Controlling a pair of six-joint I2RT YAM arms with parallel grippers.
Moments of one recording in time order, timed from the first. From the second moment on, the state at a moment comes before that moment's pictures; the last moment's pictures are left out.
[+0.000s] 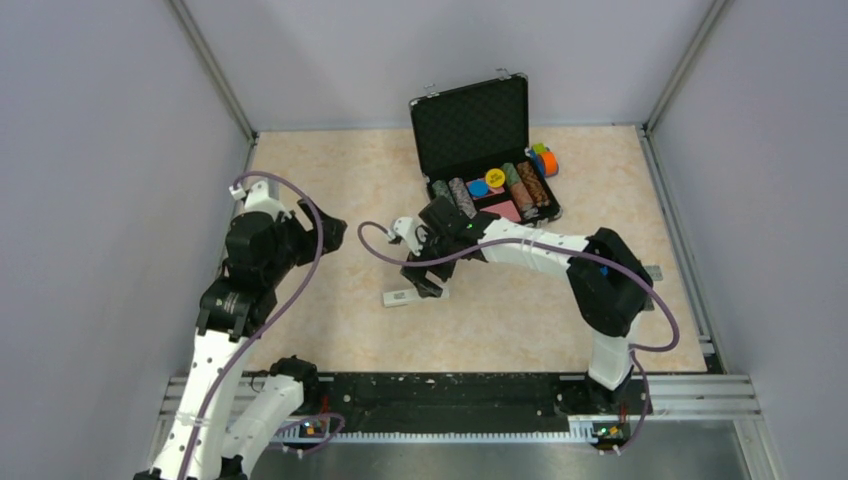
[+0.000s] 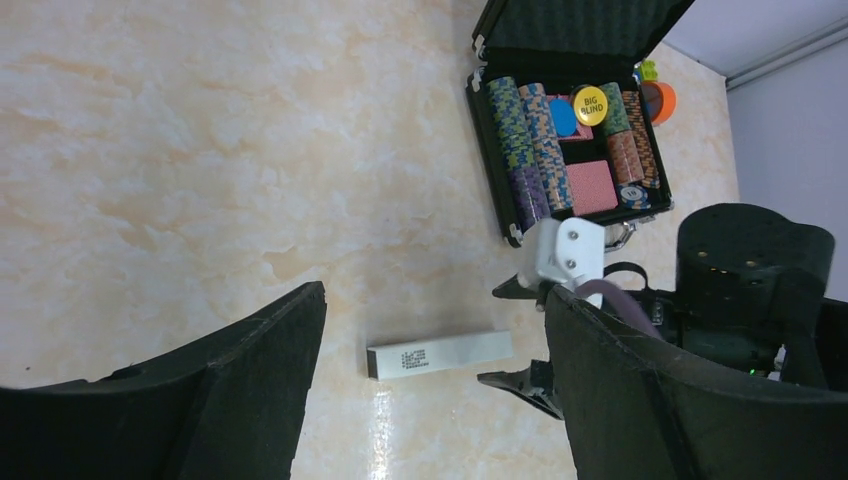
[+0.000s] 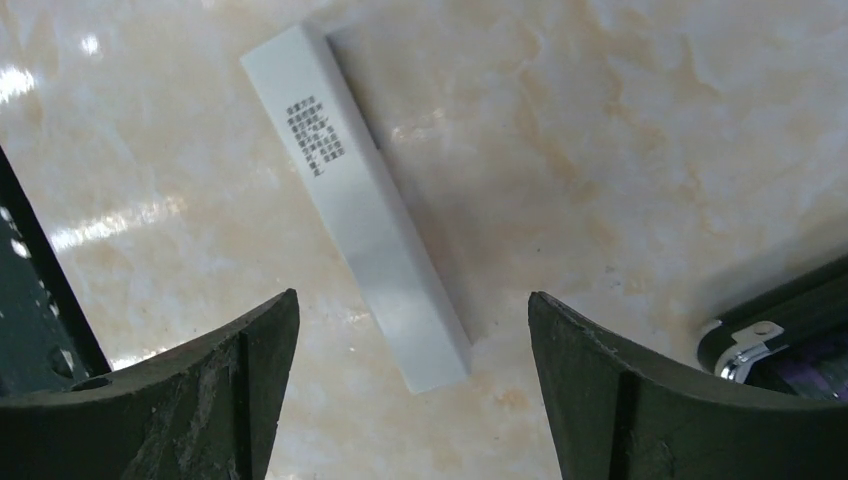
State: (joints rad) left arm -0.20 0.74 0.97 -0.63 0.02 -0.56; right arm 0.86 1.85 1.34 -0.47 -0.32 -0.27
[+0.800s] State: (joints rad) left arm -0.20 0.68 0.97 -0.71 -0.05 -0.58; right arm 0.92 1.96 1.34 -0.53 -0.18 -0.51
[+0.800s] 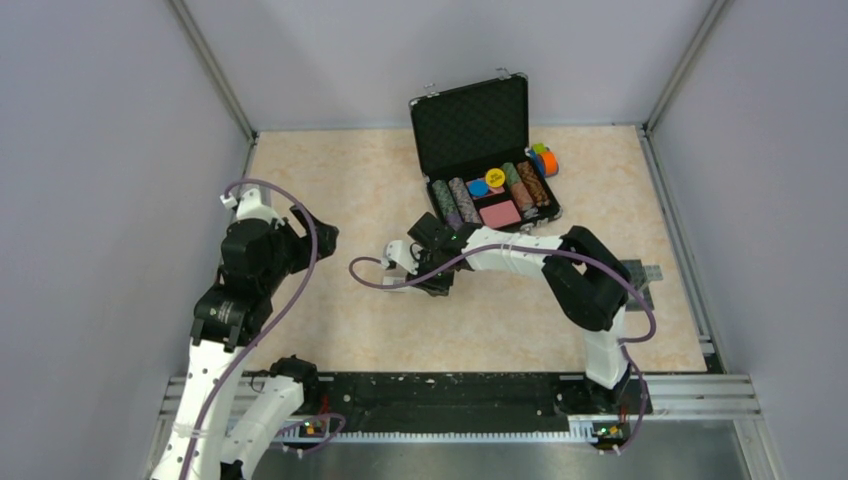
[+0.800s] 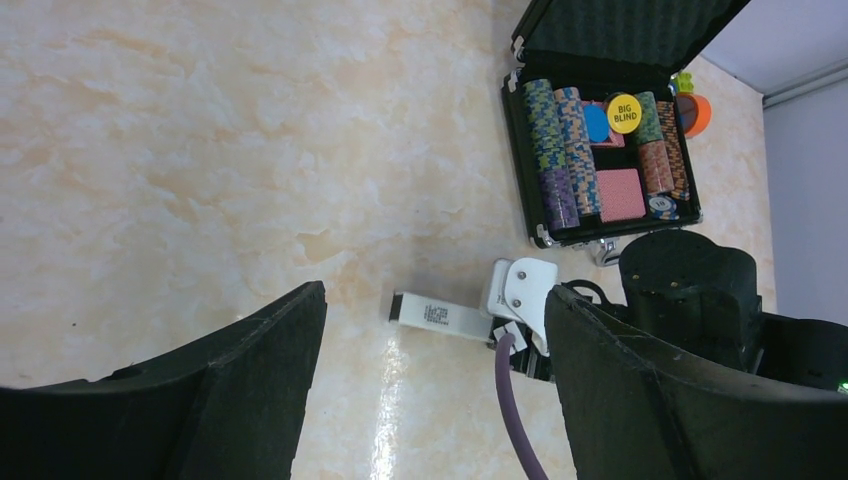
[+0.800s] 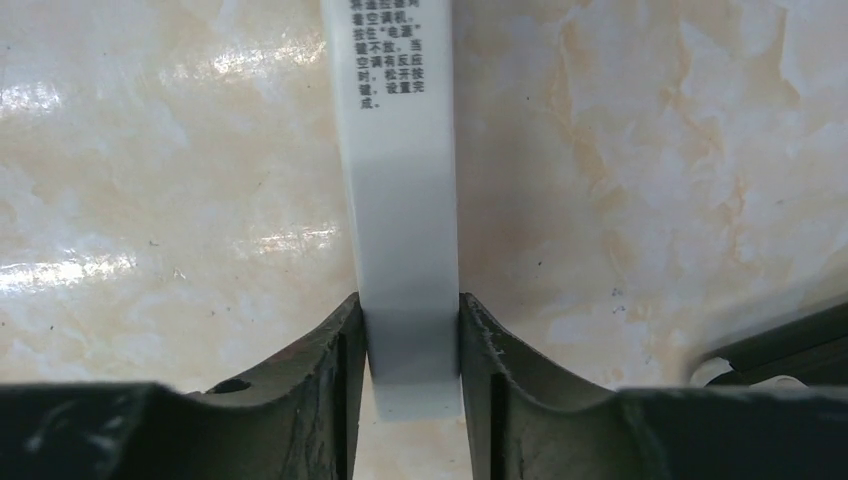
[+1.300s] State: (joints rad) left arm -0.20 0.56 1.03 -0.76 -0.15 -0.67; right arm 0.90 1.83 1.19 -0.34 -0.38 -0.16
